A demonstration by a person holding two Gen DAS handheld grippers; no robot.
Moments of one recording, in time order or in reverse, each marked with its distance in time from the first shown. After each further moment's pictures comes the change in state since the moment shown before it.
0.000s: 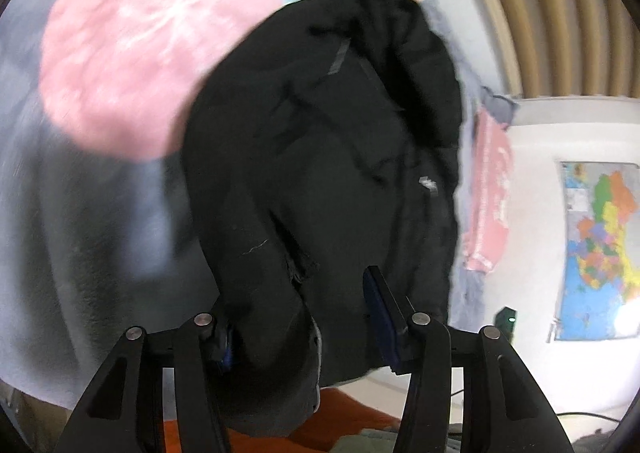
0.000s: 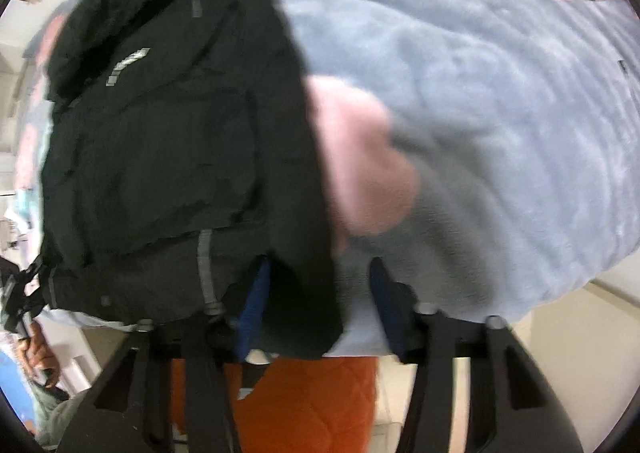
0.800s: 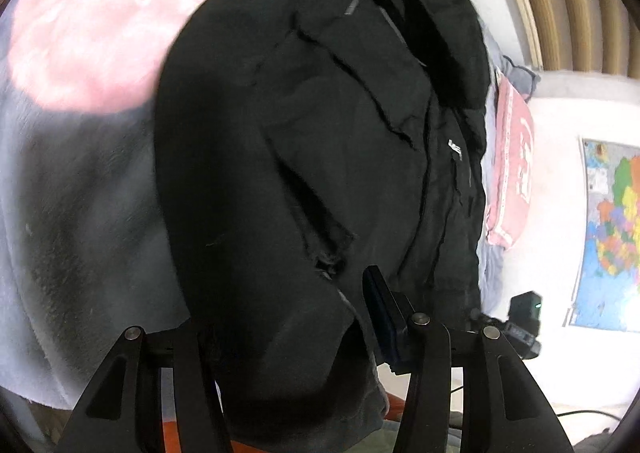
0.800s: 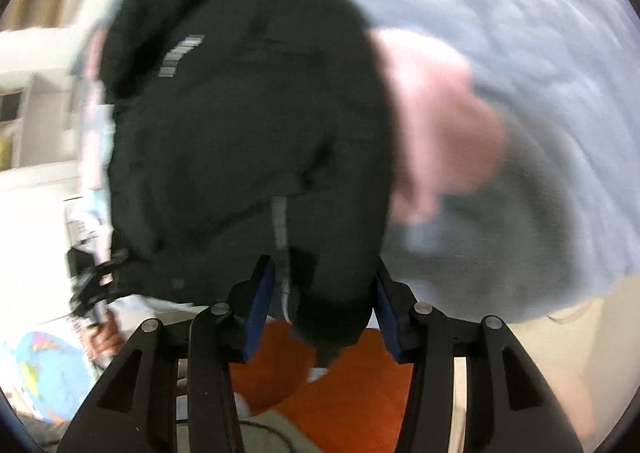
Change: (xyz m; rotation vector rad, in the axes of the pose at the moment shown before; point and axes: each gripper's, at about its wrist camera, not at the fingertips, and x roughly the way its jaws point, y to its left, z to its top) left arm 0.040 0.000 -0.007 0.014 0.127 0.091; right arm 0.003 -0.004 -0.009 0.037 0.044 0.285
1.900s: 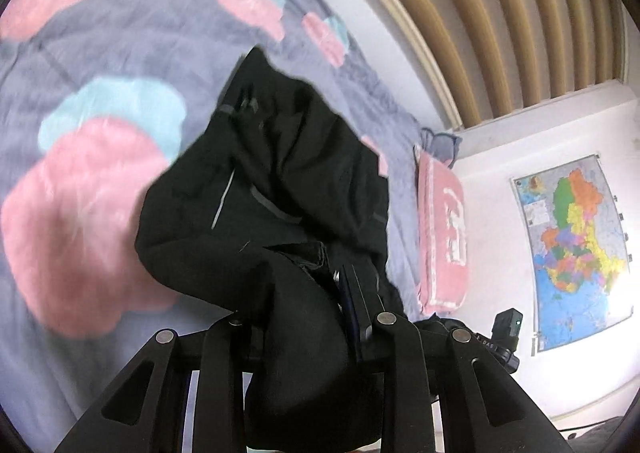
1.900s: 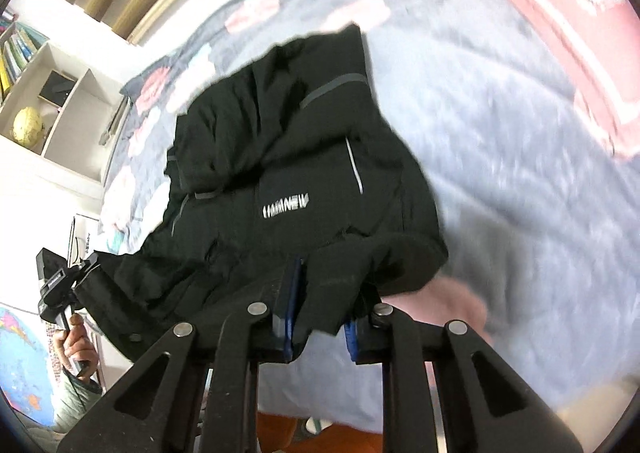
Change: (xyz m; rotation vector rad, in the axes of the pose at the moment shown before) left arm -0.117 -0.091 0.077 0.142 -0.342 -0.171; right arm -0.092 0.106 0.082 -0.212 -0.361 -0.060
